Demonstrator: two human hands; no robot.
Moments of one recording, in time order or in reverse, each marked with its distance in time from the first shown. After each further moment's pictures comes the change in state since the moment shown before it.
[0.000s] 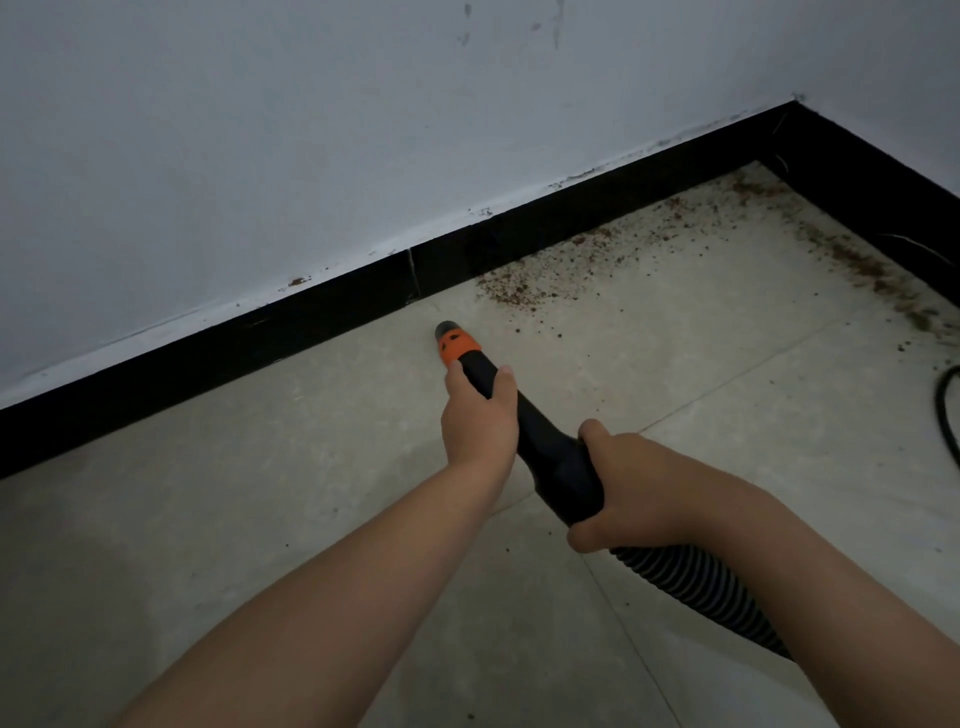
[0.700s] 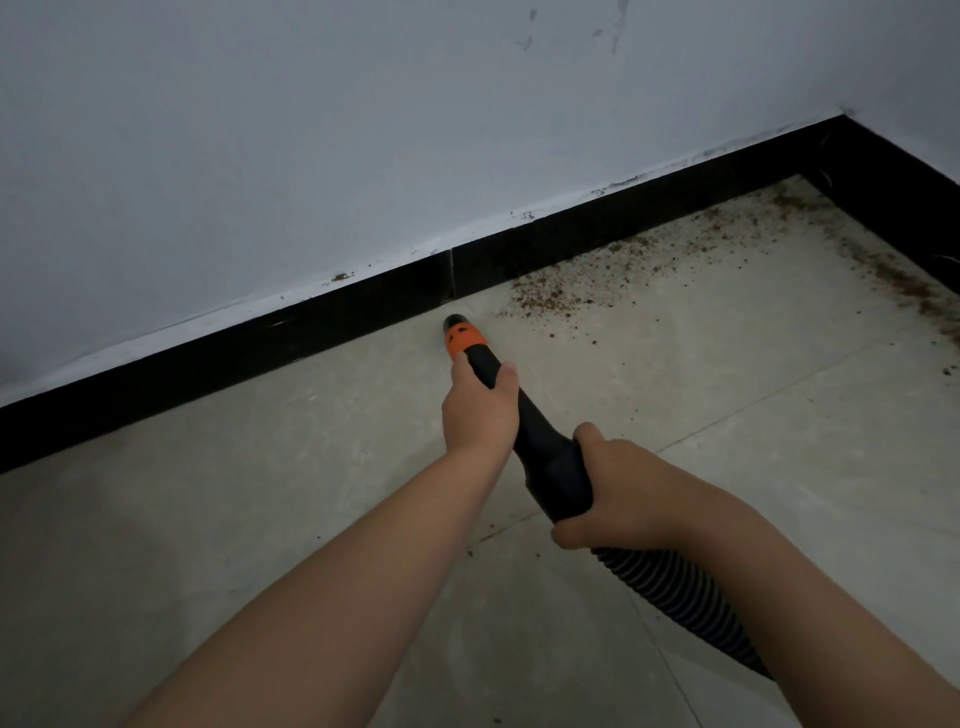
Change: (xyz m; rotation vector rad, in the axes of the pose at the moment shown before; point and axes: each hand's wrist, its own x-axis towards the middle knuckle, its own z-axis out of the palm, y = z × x) left_hand 0.017 0.003 -0.032 0.024 -0.008 -0.006; right_hand 0.021 -0.026 0.014 0.062 0.021 -0.029
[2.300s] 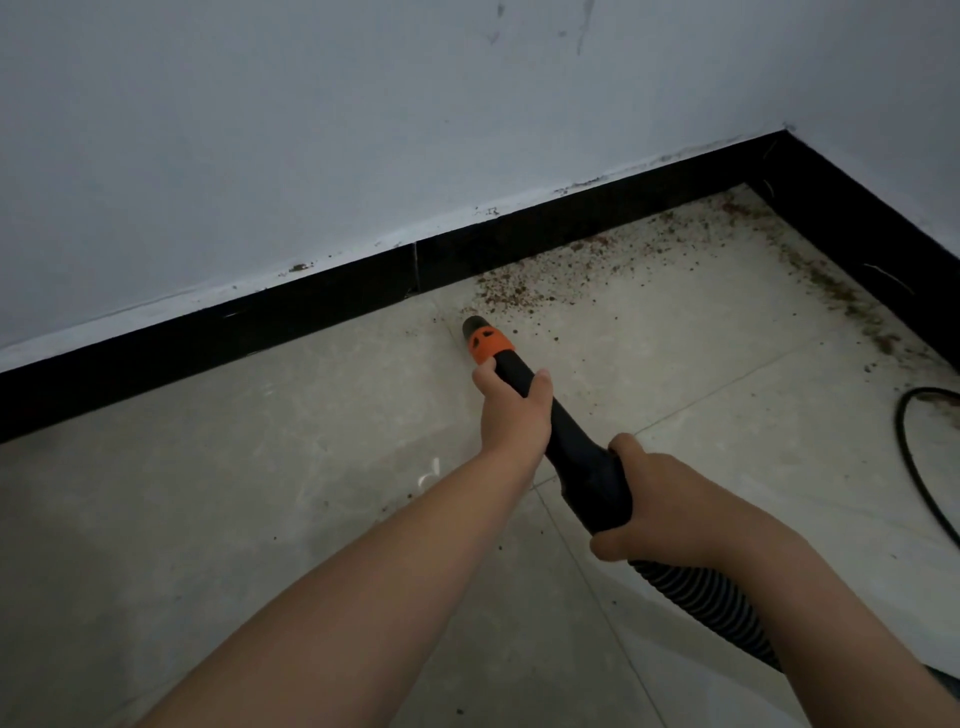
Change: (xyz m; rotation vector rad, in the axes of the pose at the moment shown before) left_hand -0.021 0.005 0.043 -0.181 -0.181 -0.073; right_hand -0.038 0.028 -0.010 0.008 0.040 0.183
